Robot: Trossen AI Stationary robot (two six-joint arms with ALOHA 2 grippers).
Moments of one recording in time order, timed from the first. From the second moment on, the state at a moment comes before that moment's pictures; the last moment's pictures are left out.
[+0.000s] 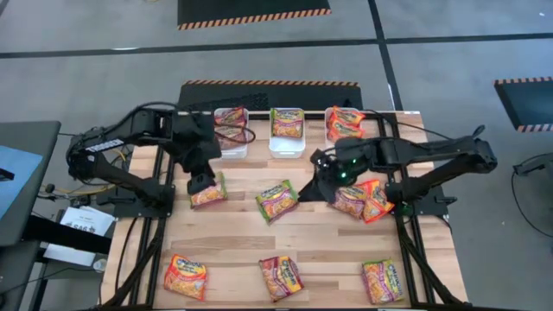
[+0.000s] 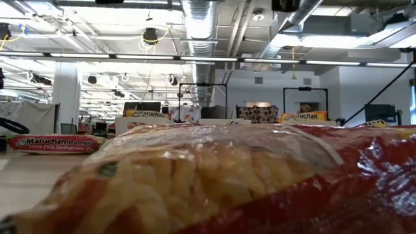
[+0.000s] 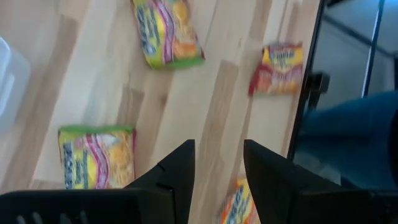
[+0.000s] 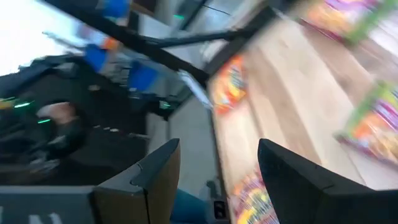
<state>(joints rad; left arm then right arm) 0.11 1.29 1.65 -1.38 0.25 -0.31 0.05 1.27 1.18 -0.30 -0.34 0.88</state>
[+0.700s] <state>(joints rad) -0.18 1.29 1.65 -1.45 0.08 -0.44 0.12 1.58 1.18 -0.38 -0.10 1.02</state>
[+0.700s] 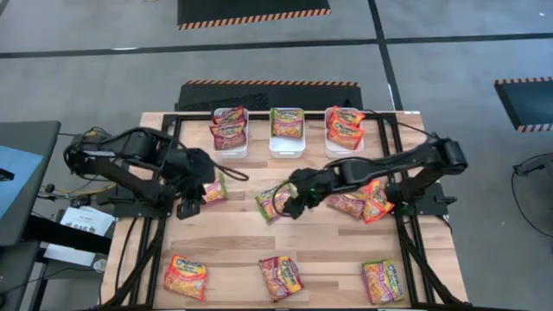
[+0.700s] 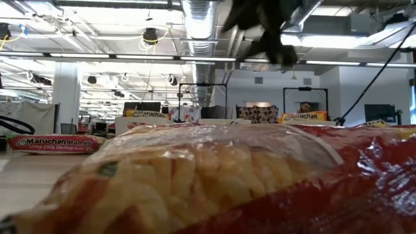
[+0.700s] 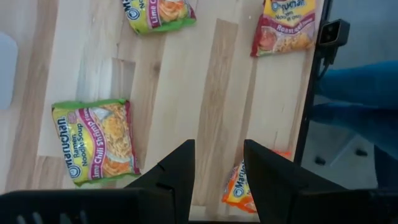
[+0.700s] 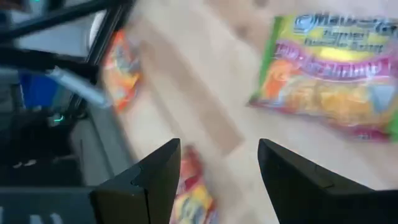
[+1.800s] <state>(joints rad) -0.17 1.30 1.63 -1.35 -0.30 -0.84 -0.22 1.94 1.47 -0.42 -0.47 -0.29</state>
